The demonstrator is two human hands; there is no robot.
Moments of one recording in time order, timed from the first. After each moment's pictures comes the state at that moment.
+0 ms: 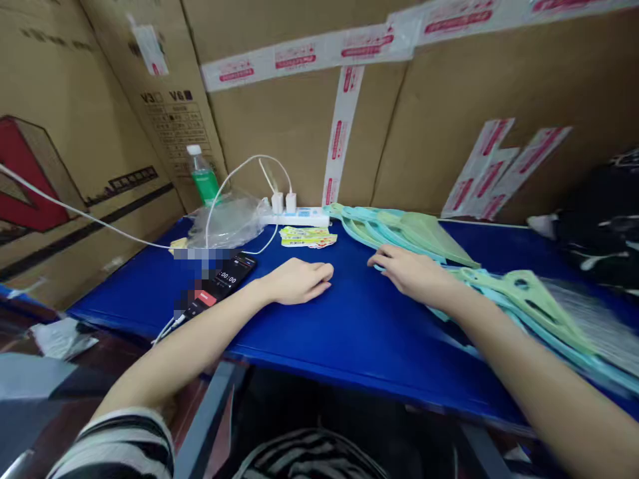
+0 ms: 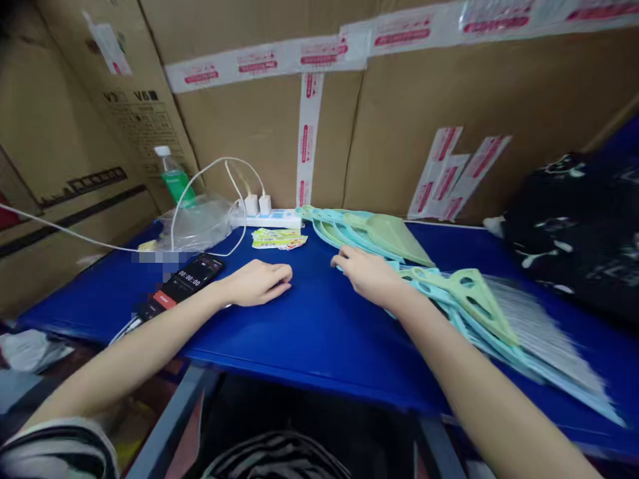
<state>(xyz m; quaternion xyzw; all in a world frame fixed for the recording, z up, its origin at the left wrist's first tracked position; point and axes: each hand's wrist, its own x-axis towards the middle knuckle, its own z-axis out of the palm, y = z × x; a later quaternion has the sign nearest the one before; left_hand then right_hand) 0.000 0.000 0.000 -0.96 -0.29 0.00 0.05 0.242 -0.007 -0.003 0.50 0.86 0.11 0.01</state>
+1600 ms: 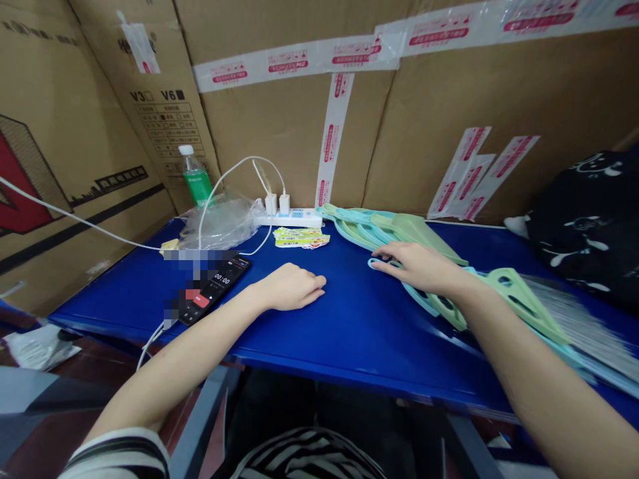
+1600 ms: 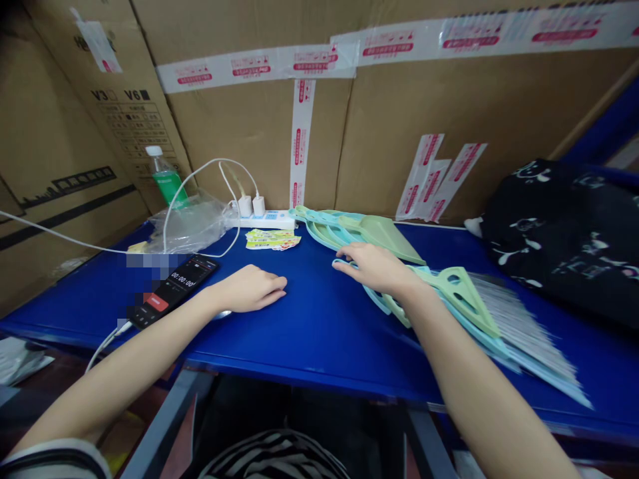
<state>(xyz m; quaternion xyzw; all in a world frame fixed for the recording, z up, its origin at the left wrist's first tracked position) 0.004 -0.010 0.004 -0.95 -0.28 0.07 0.09 0.266 -0.005 0.005 0.54 0.84 0.00 -0.08</state>
